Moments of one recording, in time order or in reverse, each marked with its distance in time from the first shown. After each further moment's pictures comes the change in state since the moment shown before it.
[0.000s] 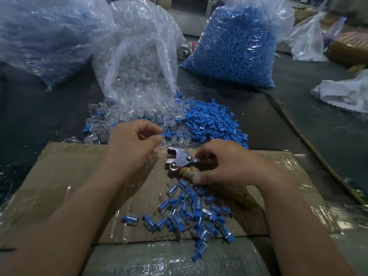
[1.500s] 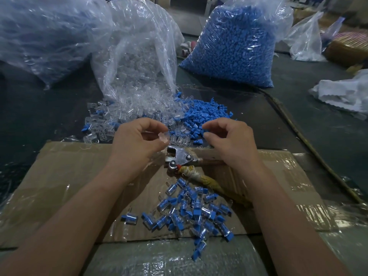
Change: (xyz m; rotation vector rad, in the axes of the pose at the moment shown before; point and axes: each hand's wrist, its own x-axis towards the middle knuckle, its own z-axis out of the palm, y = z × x) left_hand -0.006 0.010 0.004 -0.177 -0.057 -0.010; right_hand 0.017 0.003 0.008 0.372 0.649 0.004
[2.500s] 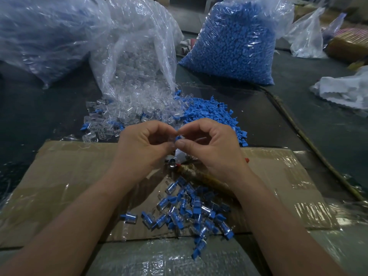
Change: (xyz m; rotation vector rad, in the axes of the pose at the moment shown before) left_hand -0.008 0.006 0.005 -0.027 -0.106 0.153; right_hand -0.021 -0.033 0.013 0.340 -0.158 -0.111
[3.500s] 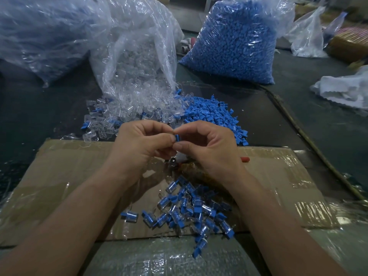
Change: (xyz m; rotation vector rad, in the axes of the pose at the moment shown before) left_hand 0.002 0.010 -0.001 -0.355 0.001 -0.263; right_hand -0.002 0.007 0.004 0.157 -0.046 -0.067
